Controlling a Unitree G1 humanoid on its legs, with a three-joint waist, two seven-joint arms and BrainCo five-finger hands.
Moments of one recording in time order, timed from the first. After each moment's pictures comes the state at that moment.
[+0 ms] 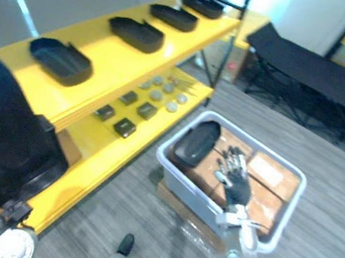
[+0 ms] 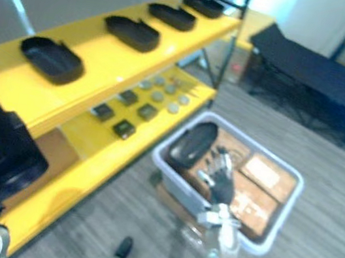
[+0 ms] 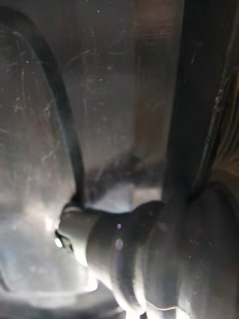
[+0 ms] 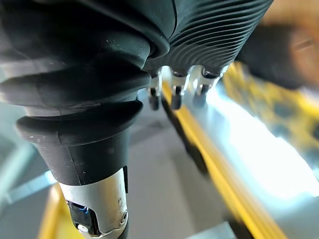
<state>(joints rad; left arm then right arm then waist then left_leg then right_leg) 0.43 -0.06 0.51 -0.44 0.04 -0.41 0.66 -0.04 -0.07 0.29 0.17 0.52 -0.33 0.11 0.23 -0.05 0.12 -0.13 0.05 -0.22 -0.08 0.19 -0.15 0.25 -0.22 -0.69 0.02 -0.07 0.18</state>
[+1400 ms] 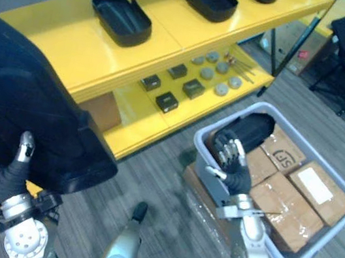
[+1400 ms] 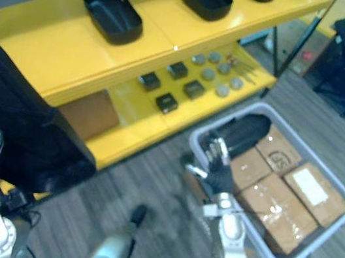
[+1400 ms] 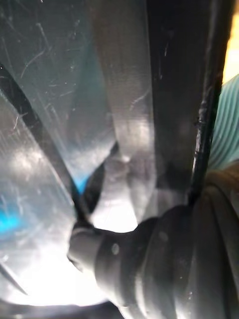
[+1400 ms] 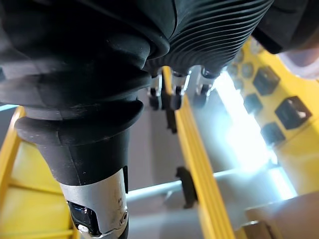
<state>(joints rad) 0.33 0.03 0.30 -0.41 -0.11 -0.42 0.41 -0.01 -0.14 0.16 0.04 0.38 -0.36 0.16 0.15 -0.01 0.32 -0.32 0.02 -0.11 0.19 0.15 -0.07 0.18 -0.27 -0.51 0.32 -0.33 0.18</state>
